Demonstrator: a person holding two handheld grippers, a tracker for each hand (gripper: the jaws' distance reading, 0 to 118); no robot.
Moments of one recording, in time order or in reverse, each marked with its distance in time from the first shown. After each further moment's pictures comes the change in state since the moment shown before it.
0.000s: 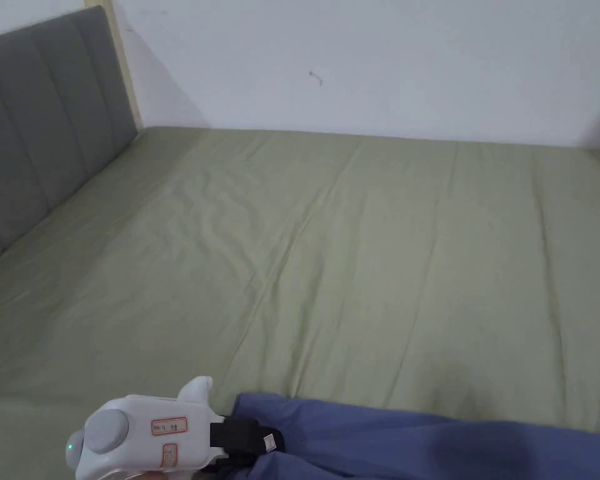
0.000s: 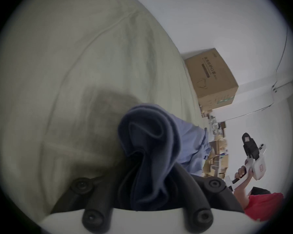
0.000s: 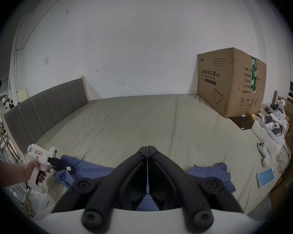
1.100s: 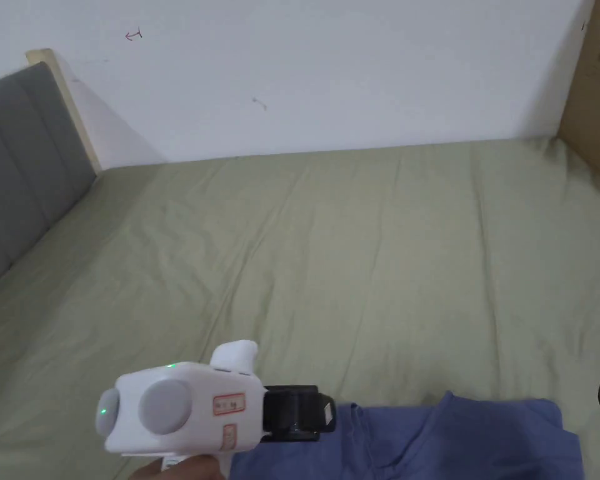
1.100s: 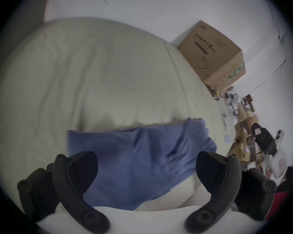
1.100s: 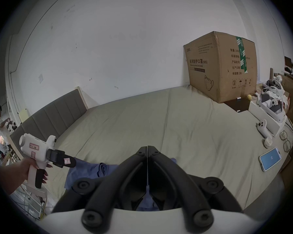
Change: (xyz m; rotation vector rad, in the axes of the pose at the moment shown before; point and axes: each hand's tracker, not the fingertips) left arm 0.185 -0.004 -0.032 0.024 0.289 -0.323; right arm 0.054 -0.012 0.027 -0.009 0.009 -0.170
